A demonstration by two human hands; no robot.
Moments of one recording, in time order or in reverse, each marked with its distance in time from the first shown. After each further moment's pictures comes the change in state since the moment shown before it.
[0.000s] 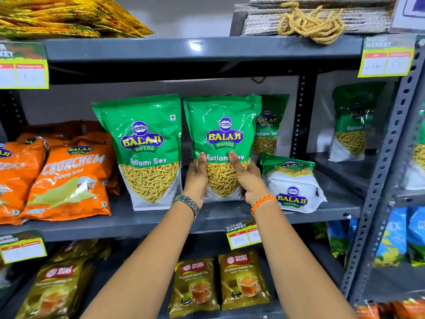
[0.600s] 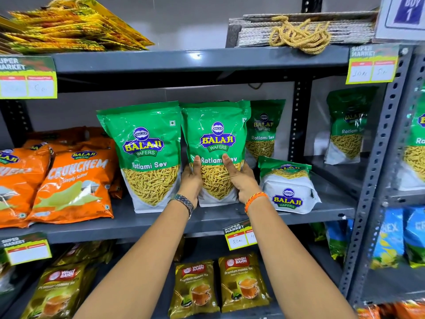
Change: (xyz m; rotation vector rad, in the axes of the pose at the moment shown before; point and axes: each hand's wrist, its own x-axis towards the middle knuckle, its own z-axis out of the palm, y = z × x) left_hand -0.013 0.017 -0.010 0.066 0.034 -0.059; right_hand -0.009 -0.012 0.008 0.021 -0.053 0.026
